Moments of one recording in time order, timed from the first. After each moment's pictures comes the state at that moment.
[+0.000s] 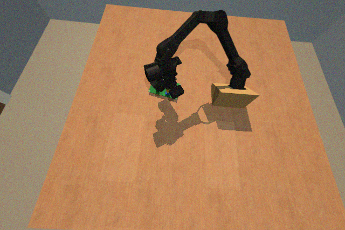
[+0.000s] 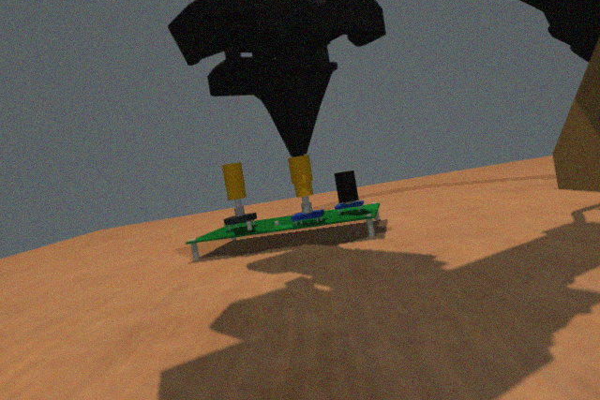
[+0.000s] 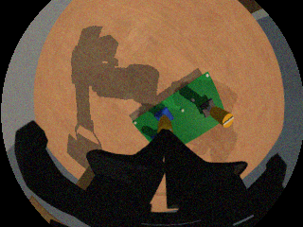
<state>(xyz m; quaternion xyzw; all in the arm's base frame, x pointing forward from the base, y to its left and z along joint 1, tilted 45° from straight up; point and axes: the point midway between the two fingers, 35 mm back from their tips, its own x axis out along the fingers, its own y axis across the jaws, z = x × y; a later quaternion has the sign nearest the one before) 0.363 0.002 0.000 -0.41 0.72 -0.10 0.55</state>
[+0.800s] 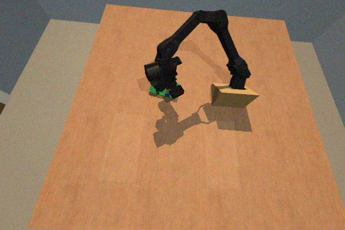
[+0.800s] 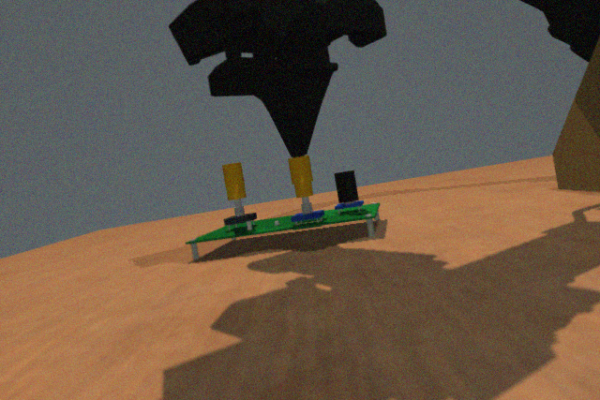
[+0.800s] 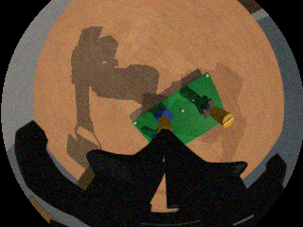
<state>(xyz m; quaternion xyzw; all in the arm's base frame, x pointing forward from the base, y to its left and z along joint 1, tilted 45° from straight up) 0.363 0.002 0.000 -0.41 0.72 -0.10 0.55</state>
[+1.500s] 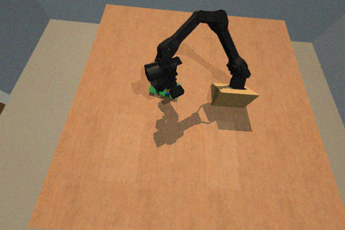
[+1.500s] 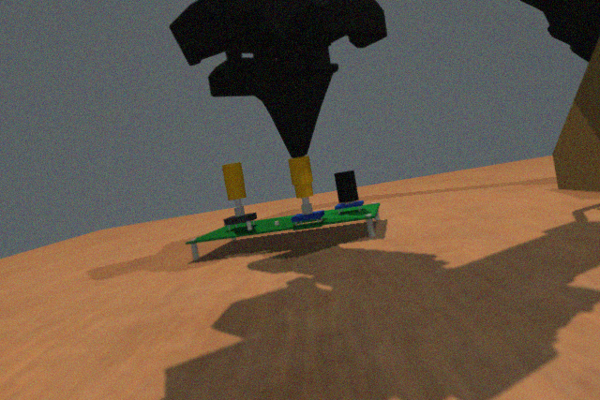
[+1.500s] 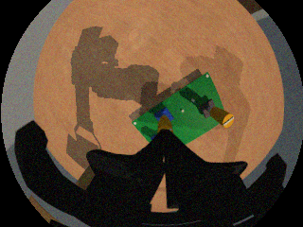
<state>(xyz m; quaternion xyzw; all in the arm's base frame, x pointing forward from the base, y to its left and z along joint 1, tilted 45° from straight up) 0.363 0.002 -0.001 -0.42 0.72 -0.10 0.55</state>
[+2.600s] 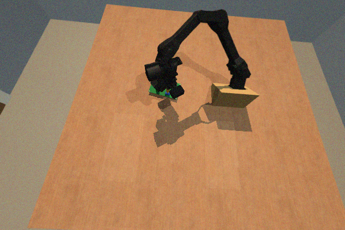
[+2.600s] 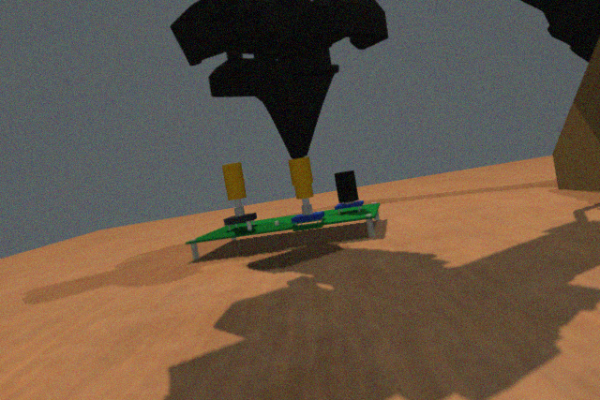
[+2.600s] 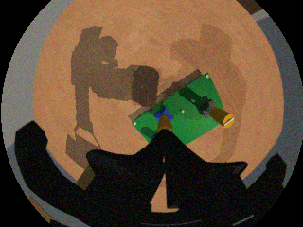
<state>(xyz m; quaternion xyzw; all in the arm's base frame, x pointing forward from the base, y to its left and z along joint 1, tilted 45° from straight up) 0.362 0.001 -0.002 -0.42 0.72 -0.09 0.55</state>
